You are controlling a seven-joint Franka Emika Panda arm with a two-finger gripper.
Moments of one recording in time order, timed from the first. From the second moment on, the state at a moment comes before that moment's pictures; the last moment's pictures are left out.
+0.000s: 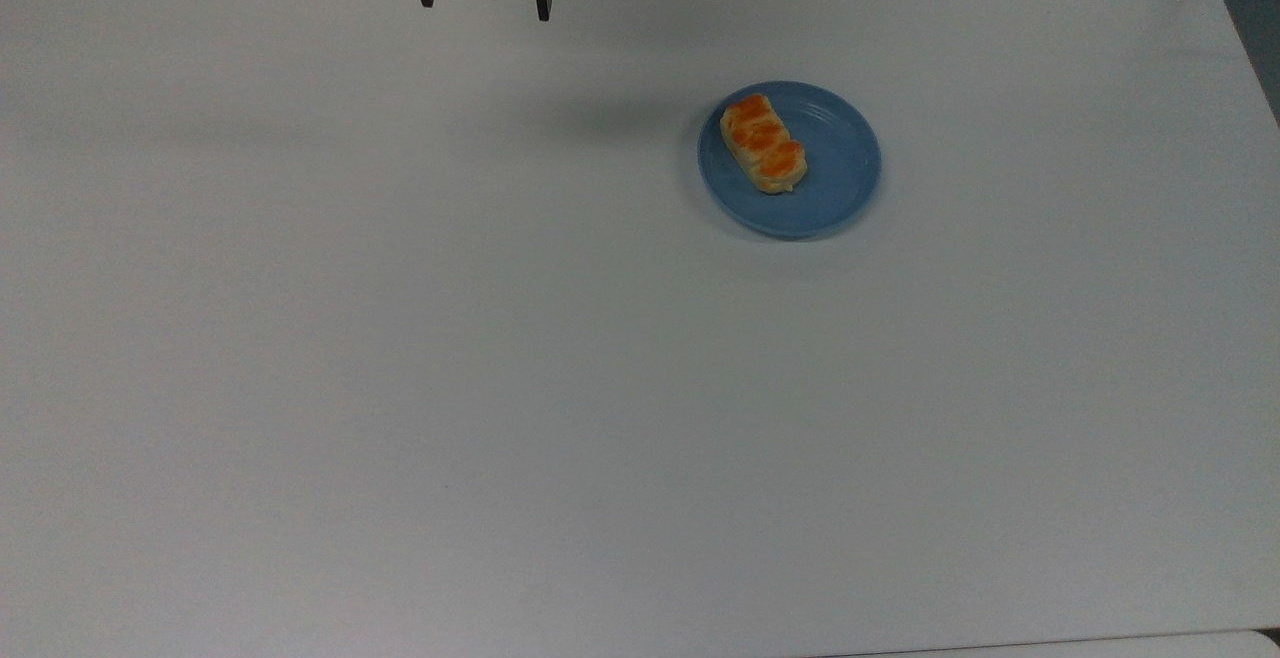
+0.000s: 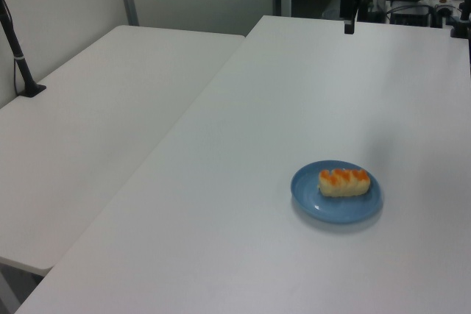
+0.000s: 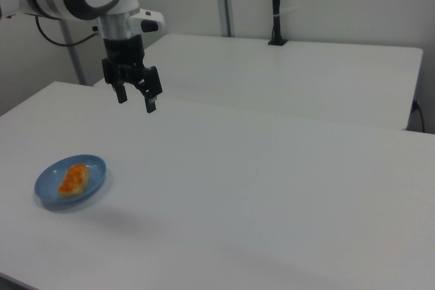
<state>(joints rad) -0.01 0.01 -0.02 -1.67 0.00 1.63 0.09</state>
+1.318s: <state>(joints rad) 0.23 0.06 -0.01 -1.67 0.00 1.63 0.12</state>
